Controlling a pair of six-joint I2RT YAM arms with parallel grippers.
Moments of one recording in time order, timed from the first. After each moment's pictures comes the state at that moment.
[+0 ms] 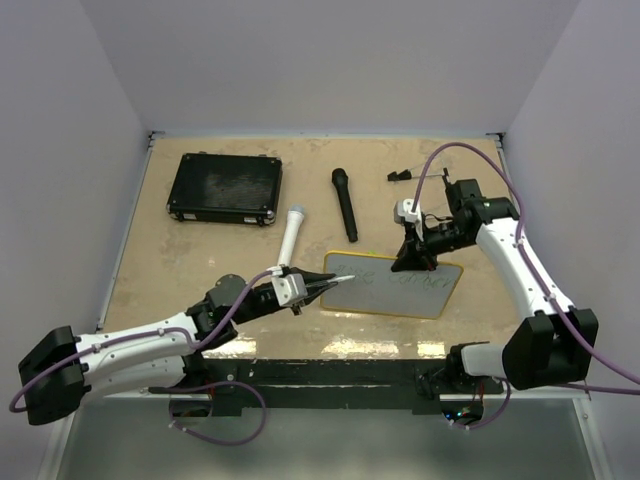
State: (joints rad) left arm -1.04 0.92 0.35 0.71 0.16 0.17; right arm 0.13 1.32 1.14 -1.21 -1.00 -1.13
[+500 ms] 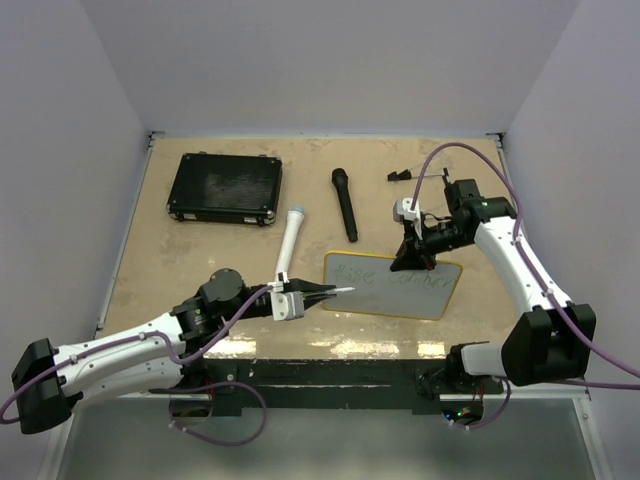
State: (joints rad) left arm -1.04 0.81 0.46 0.40 0.37 0.35; right arm 0.13 1.33 1.13 -1.18 -1.00 -1.11
